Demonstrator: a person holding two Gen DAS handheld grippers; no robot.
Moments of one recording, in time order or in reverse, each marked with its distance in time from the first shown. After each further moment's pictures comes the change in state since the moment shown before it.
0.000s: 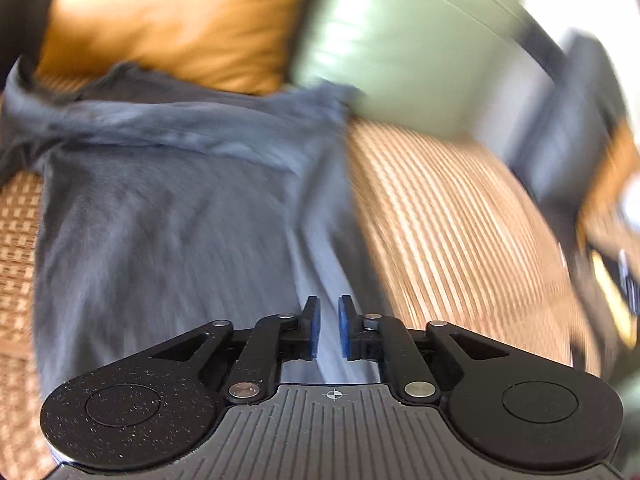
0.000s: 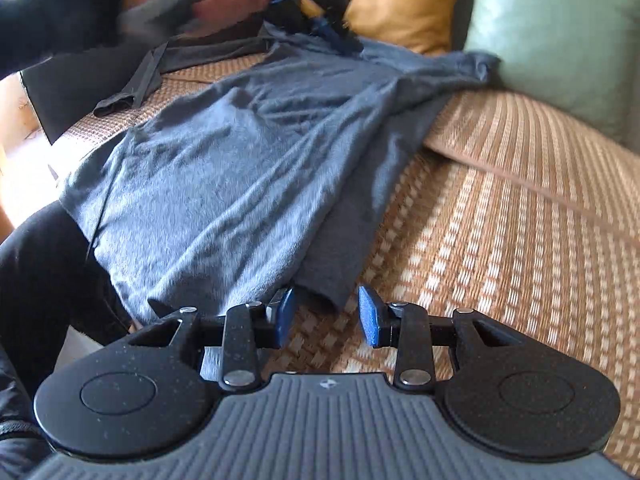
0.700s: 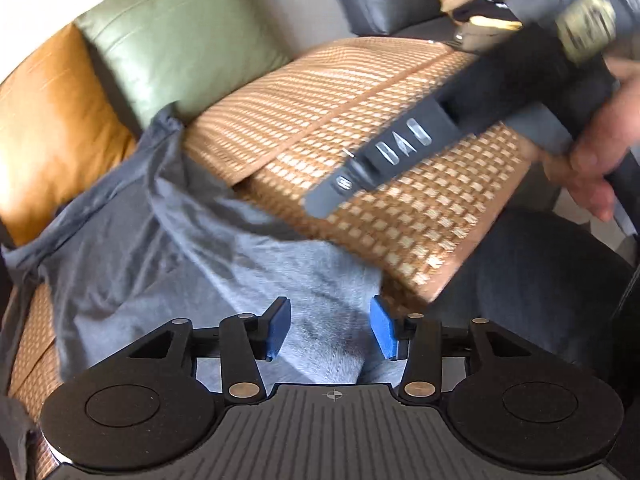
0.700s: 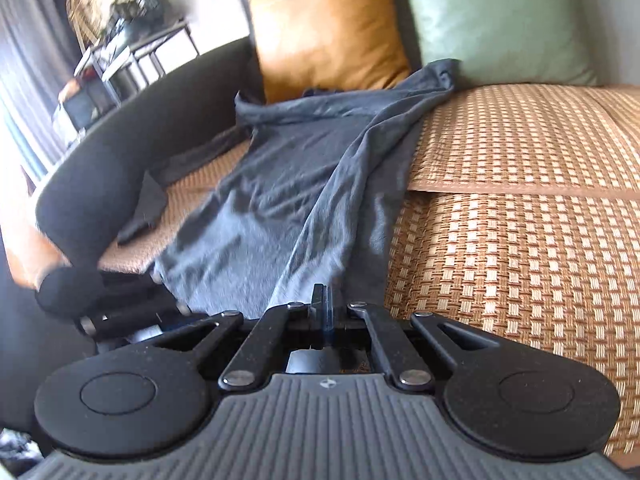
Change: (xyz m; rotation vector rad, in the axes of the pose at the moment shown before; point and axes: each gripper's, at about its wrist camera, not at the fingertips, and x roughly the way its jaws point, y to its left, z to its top) left arm -0.032 -0.175 -0.217 0.717 -0.025 0.200; right arm -0.039 -0.040 0.021 0.385 -0.124 0.142
